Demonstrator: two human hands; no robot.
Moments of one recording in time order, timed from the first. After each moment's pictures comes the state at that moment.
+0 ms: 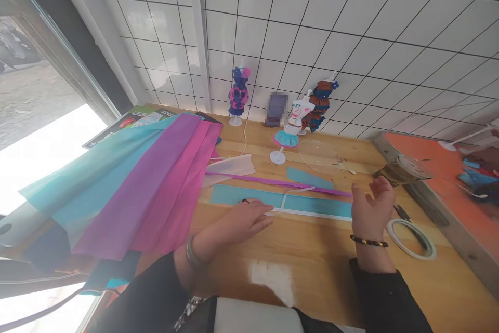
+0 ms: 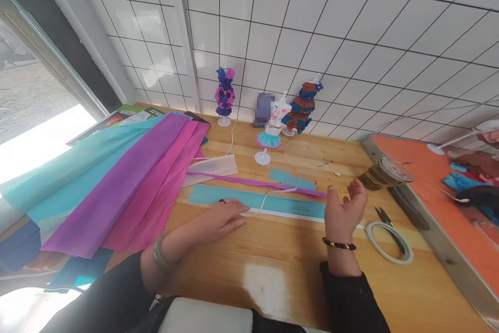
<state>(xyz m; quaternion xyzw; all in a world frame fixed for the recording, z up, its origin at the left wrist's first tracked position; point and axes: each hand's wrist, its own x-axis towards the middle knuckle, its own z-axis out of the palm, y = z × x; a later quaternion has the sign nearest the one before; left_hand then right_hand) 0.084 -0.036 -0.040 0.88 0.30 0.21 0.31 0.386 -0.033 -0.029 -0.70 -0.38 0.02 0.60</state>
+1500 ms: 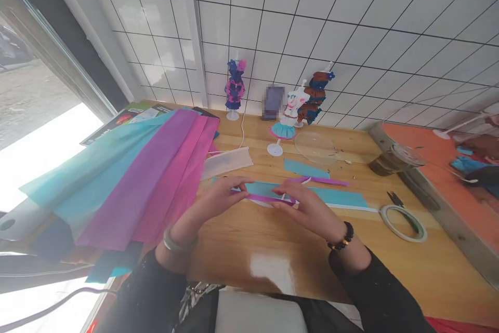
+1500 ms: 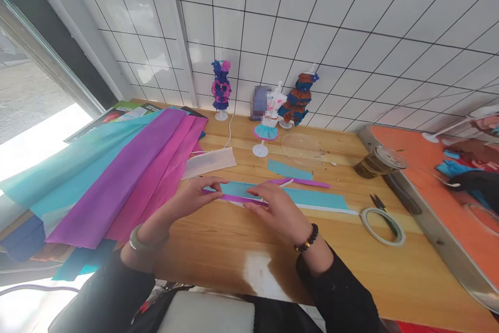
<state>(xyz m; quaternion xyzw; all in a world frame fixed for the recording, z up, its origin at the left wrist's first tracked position) 0.047 -0.024 -0.011 0.77 0.39 0.30 0.41 0.285 -0.061 0.018 -0.49 -0.83 0.20 0.20</state>
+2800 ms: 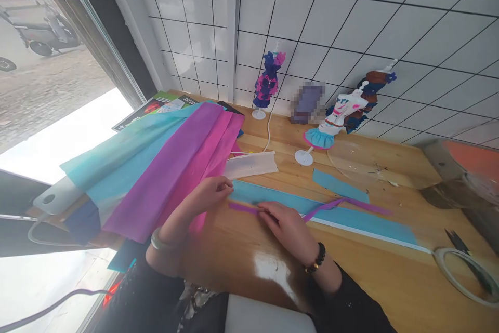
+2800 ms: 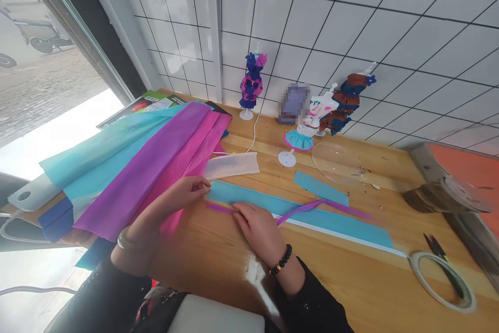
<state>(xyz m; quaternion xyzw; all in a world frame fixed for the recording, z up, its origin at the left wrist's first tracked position) -0.029 -0.010 -0.041 0.67 0.56 0.23 0.44 0.205 -0.048 -0.032 -0.48 -0.82 0.26 0.17</state>
